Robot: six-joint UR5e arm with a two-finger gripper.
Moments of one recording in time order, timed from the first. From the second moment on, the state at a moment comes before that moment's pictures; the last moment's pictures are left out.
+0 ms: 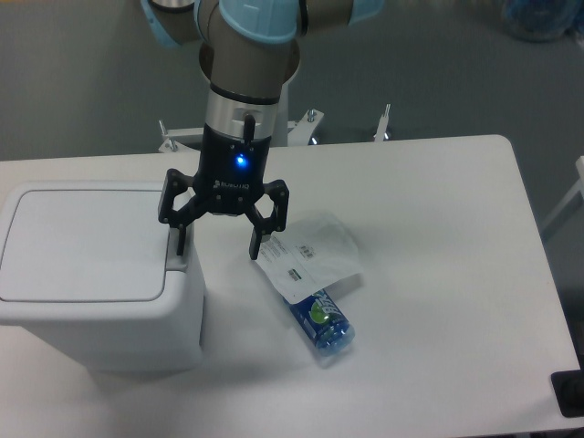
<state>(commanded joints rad) 2.35 -1.68 -1.67 -0.87 1.18 0.10</state>
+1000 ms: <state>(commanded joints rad) 2.35 -1.70 -1.66 -0.87 1.18 0.10</state>
